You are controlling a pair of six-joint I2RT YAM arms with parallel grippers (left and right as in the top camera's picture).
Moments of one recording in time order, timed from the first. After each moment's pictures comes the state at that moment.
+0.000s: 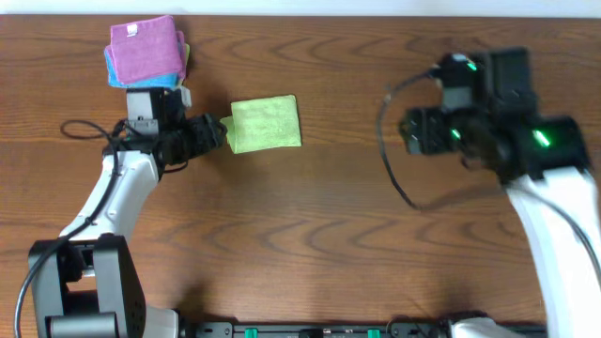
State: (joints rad) left arm 0.05 1.62 0.97 -0.35 0.45 -0.39; right arm 0.16 1.34 1.51 -1.13 -0.12 0.06
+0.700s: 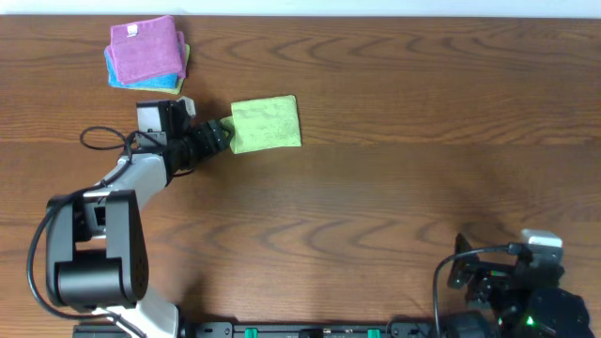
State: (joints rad) left arm 0.06 1.80 0.89 -0.04 0.51 -0.46; right arm 0.16 0.24 0.82 -1.11 0.21 0.23
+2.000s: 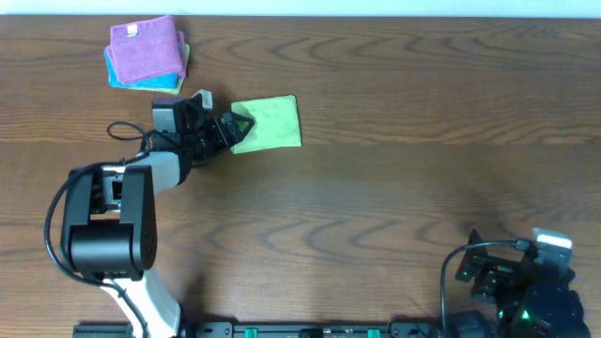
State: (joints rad) left arm 0.02 1.95 0.89 0.26 0.71 -0.57; right arm 0.16 0.24 0.80 -1.10 0.34 0.23
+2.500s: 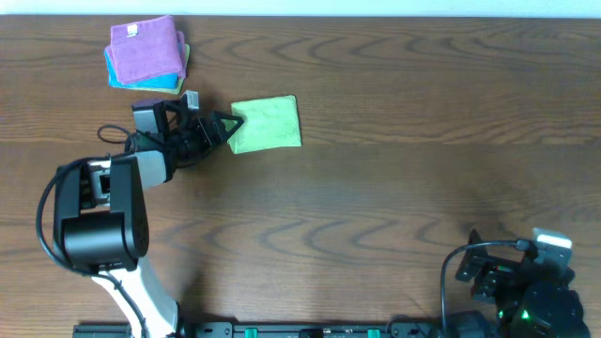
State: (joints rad) left arm 0.11 2.01 0.91 0.30 0.88 -0.57; right arm 0.16 0.24 0.80 -1.10 0.34 0.23
